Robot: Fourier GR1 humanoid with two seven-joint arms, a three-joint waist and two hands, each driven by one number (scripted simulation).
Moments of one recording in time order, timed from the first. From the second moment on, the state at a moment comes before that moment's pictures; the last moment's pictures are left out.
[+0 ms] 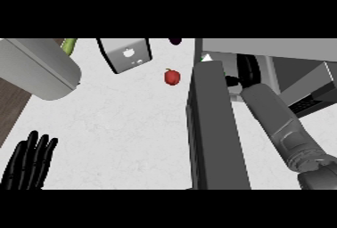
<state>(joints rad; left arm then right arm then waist) 0.46 0.13 -0.19 -2.26 0.00 0.03 -0.10 -1.07 -0.19 -0.06 -0.08 0.28 -0.56 -0.62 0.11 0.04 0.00</state>
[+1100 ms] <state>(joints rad) 0.49 0.10 -0.28 -2.27 -0.10 0.06 -0.10 -1.06 -0.29 -0.16 -0.11 0.21 -0.59 -0.69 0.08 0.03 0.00</state>
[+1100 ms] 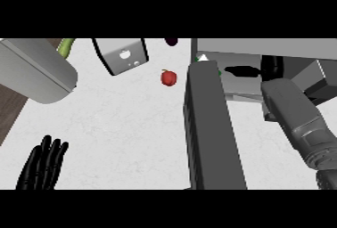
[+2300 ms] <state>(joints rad) 0.54 0.08 -0.33 -2.28 -0.12 0.09 -0.10 -0.88 -0.26 -0.24 -0.16 0.11 -0.13 -0.85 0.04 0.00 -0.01</state>
